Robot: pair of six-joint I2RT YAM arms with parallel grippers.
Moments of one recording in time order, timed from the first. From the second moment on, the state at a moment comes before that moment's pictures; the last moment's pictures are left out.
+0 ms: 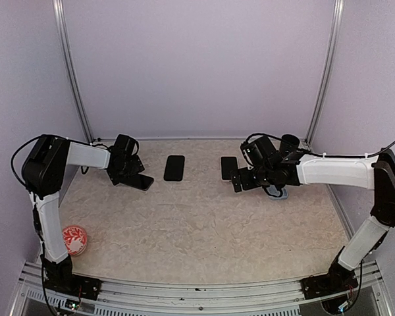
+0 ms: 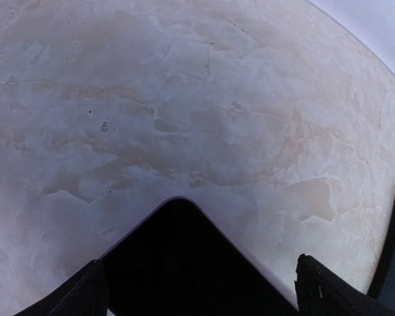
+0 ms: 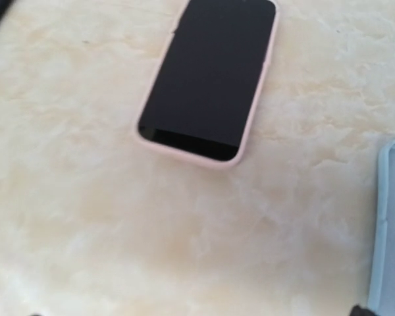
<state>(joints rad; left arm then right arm) -0.32 2.02 1.25 -0.16 -0.34 -0.76 0.73 1.65 1.12 -0.29 0.32 0.32</state>
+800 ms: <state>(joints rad) -0.28 2.10 1.38 -0.23 -0.32 -0.77 0.82 1.49 1.03 -0.29 0.33 0.36</state>
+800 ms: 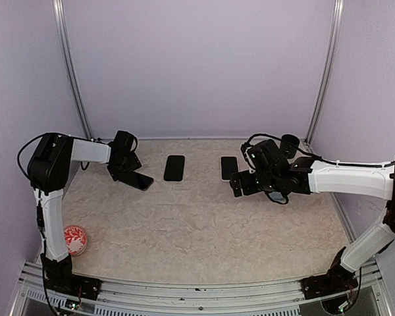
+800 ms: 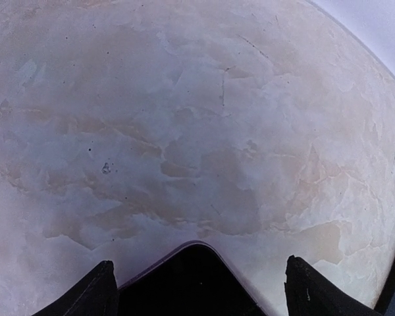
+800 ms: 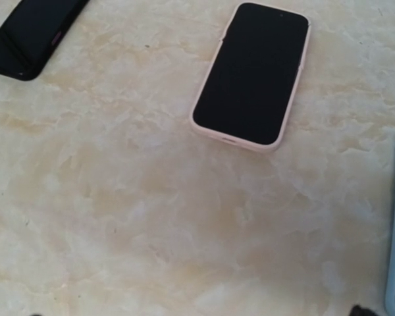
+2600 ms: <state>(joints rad) -0.47 2.09 1.31 -0.19 -0.29 -0.58 0.83 1.31 0.95 -0.29 0.33 0.40</state>
